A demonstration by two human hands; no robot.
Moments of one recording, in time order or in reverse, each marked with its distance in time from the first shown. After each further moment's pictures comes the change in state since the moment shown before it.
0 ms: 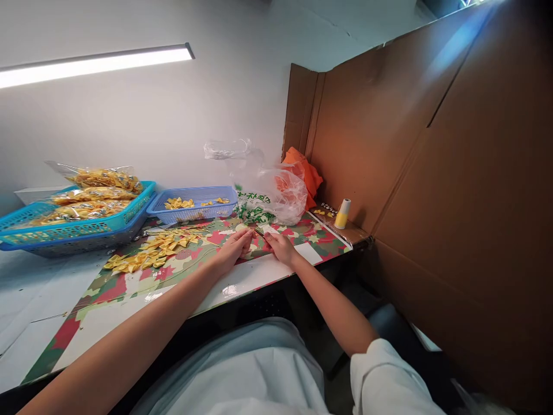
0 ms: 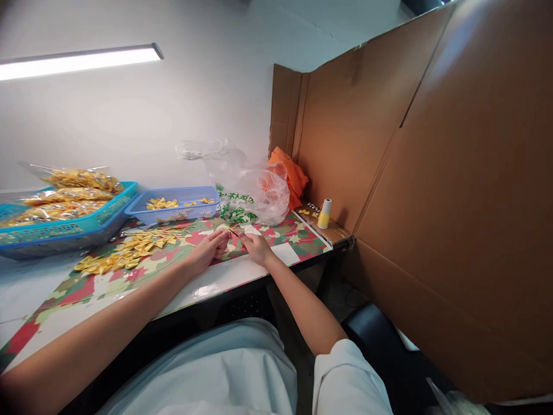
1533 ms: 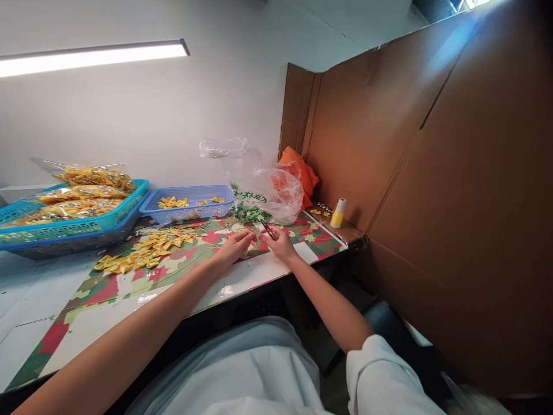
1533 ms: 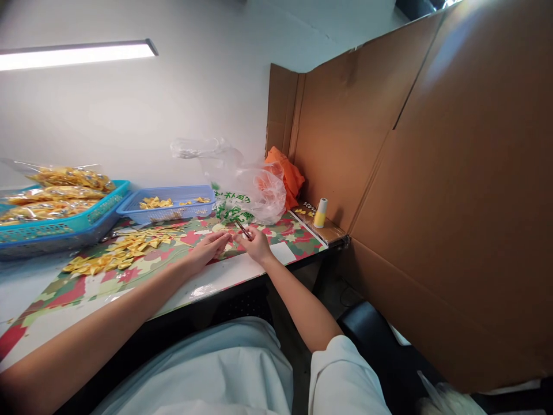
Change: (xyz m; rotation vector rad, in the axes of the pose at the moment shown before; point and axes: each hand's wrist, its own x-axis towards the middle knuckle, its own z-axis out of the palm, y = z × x) left_hand -0.003 0.006 0.008 0.206 -0.042 0.019; right_hand 0.002 0.000 0.001 -0.002 0.177 -0.065
